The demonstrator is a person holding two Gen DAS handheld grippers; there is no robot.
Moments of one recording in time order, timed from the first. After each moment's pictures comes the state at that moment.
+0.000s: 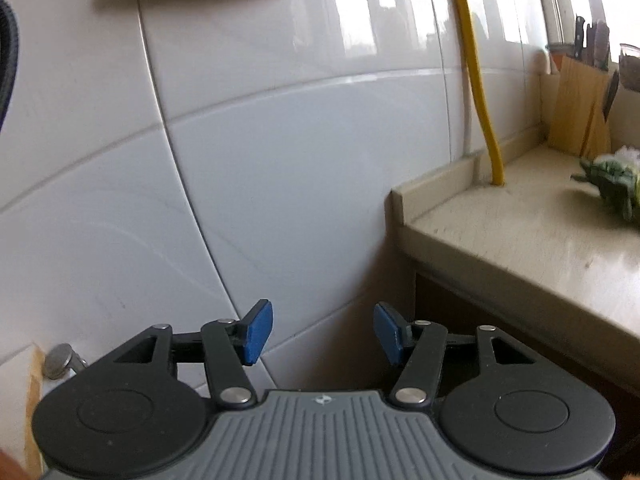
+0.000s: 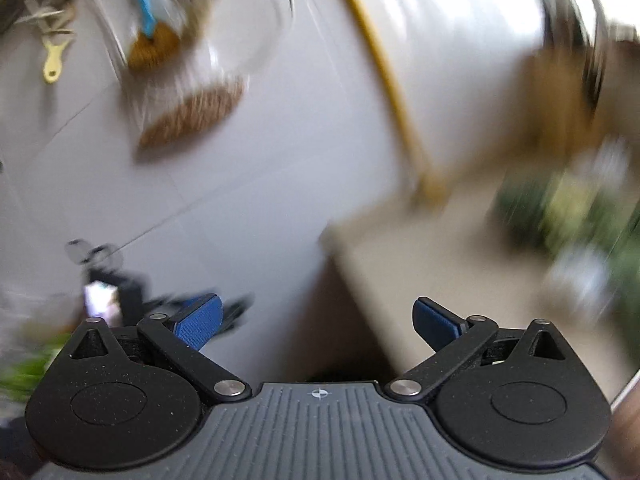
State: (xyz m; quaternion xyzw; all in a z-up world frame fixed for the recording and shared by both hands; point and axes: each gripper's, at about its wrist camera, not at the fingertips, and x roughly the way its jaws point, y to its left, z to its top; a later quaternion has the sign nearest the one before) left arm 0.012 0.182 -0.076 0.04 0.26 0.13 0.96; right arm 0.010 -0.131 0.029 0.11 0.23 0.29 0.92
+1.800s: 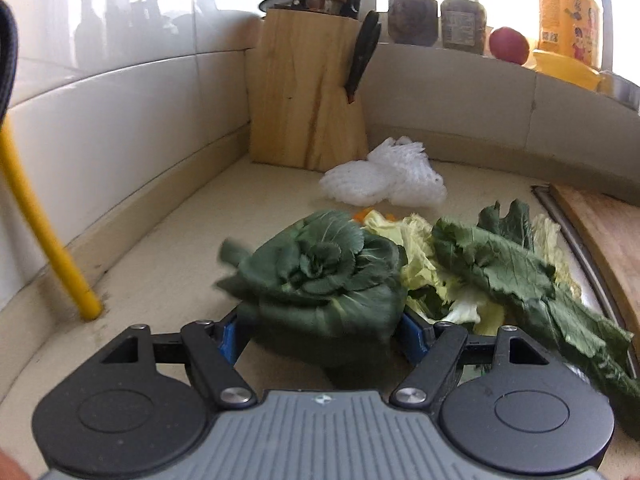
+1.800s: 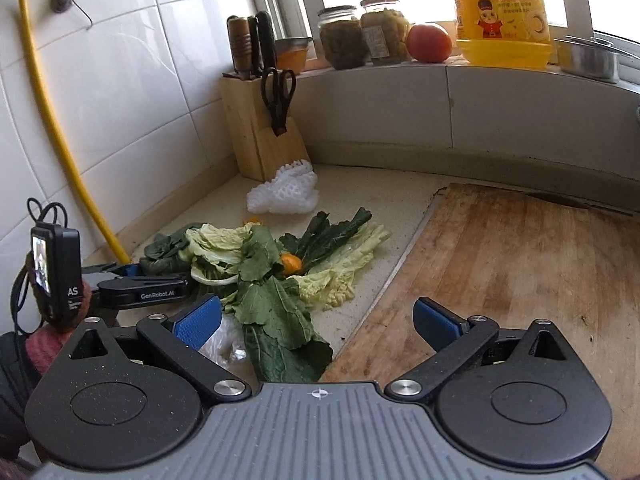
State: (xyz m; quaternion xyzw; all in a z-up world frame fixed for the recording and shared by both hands) left arm 0.233 -0.068 -0.086 0.07 0.29 -0.25 0.92; right arm 0.065 -0.301 -0.014 0.15 0.30 -0.05 0.94
